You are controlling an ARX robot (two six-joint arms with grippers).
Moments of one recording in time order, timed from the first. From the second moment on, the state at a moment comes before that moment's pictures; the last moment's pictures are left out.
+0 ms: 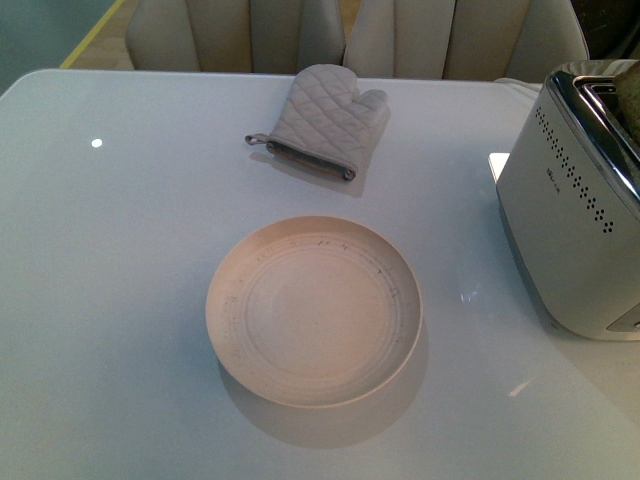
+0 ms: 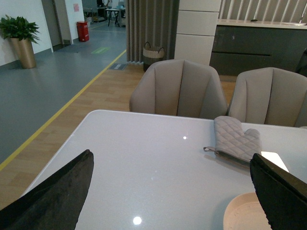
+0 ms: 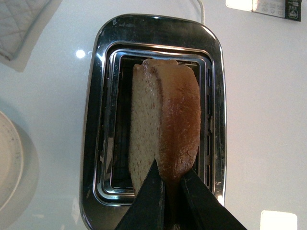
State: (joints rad) left arm 0.00 0.01 0.01 0.00 0.00 -0.01; right arm -0.05 1.52 1.06 -0.32 0.05 -0.21
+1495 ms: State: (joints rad) left arm 0.00 0.01 0.01 0.00 0.00 -0.01; right arm -0.07 0.97 0.34 0.62 -0.06 0.01
